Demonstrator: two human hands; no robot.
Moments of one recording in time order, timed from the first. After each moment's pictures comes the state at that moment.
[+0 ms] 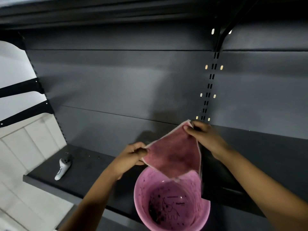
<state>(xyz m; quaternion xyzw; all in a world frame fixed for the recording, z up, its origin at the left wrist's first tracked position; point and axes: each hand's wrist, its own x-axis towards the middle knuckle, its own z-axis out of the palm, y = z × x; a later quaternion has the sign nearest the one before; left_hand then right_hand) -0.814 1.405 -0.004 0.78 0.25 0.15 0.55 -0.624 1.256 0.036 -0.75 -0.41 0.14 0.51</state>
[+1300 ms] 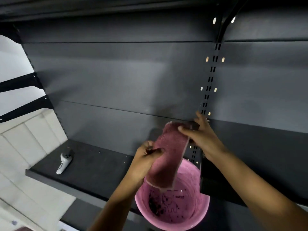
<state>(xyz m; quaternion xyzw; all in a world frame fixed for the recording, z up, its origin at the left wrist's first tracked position) -0.787 1.360 -0.031 0.64 0.21 0.29 0.68 -0.643 1.260 0.031 -0.74 -0.28 0.20 0.58</state>
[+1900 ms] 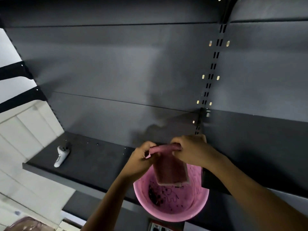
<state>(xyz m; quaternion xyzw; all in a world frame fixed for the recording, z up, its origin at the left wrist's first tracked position) -0.799 1.384 -0.064 0.81 0.19 0.21 0.52 -0.659 1.261 -0.009 -0.83 -0.54 0.03 0.14</state>
